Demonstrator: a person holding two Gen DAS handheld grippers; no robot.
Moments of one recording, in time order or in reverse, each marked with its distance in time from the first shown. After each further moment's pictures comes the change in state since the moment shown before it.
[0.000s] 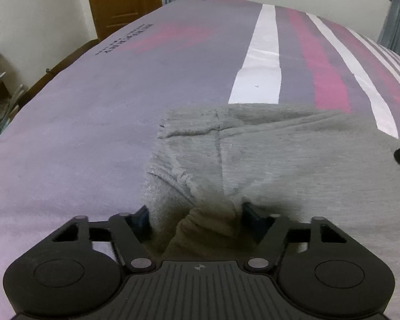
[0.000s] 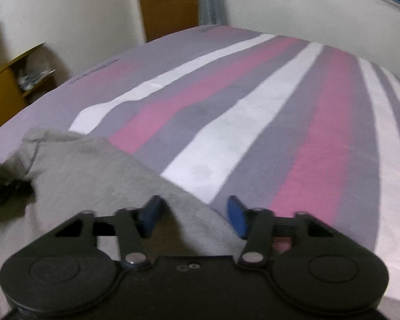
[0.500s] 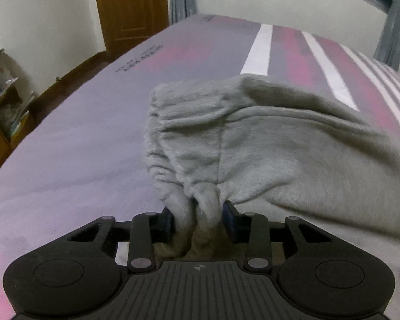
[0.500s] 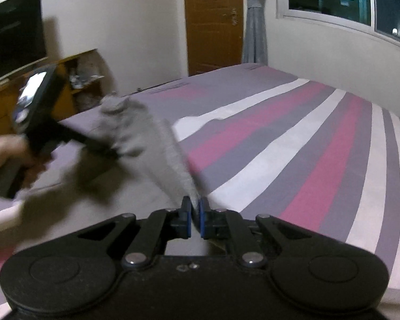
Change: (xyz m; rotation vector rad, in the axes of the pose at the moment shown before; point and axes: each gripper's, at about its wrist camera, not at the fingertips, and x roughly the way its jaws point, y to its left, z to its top) left arm -0.084 0.020 -0.021 -0.015 -0.070 0.001; right arm -0.159 0.102 -0.076 -0.135 -0.125 0.083
